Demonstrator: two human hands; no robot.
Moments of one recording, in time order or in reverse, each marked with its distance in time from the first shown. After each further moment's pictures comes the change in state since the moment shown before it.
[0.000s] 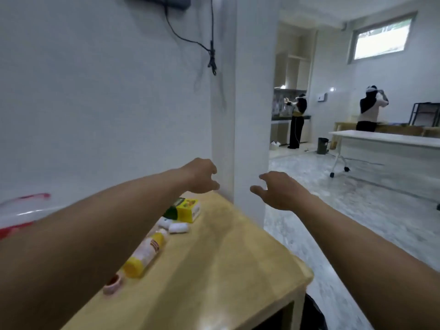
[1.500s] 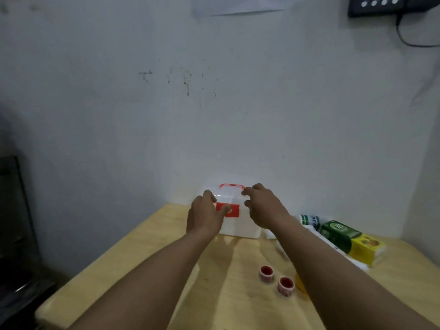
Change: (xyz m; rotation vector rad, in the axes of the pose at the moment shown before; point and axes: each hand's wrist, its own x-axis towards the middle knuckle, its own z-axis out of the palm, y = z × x) left_hand -0.254 -0.208 0.025 -0.253 0.735 -1.001; right_hand 0.030 -0.375 0.099 0.294 0.049 -0.757
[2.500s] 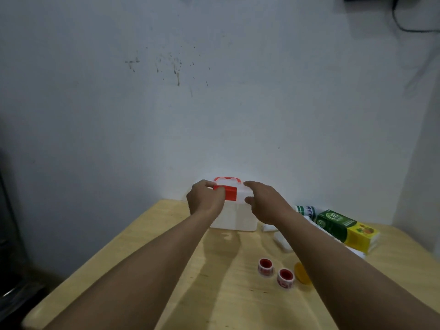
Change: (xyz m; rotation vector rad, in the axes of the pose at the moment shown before) left_hand 0.021 0.021 0.000 -0.426 0.042 -0.240; right_hand -0.003 0.015 0.003 0.109 -0.025 0.054
